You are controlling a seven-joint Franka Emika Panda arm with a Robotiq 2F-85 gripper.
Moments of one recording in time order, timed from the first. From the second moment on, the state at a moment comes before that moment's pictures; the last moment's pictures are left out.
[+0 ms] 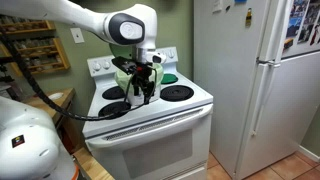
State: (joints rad) arm -0.12 -0.52 -0.10 -2.49 0.02 1.80 0.05
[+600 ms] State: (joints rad) arm -0.10 -0.54 -0.07 -2.44 0.06 1.86 0.06
